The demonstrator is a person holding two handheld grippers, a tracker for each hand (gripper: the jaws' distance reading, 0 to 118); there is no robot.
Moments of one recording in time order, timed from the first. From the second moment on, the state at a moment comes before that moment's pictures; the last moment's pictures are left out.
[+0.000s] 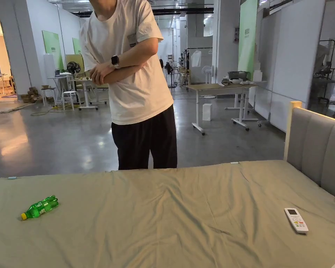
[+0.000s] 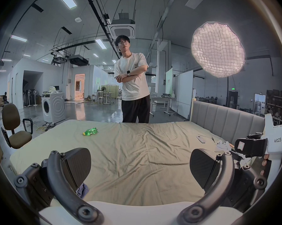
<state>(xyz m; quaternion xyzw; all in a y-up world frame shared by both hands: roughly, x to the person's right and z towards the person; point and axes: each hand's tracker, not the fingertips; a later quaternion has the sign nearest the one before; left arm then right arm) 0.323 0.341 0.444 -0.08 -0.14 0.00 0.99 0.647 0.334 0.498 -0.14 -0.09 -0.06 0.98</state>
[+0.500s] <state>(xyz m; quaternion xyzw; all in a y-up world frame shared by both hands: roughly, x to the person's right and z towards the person) 0.327 0.341 0.448 -0.06 -0.13 -0.02 0.99 0.667 0.329 0.503 -0.07 -0.08 -0.03 0.99</state>
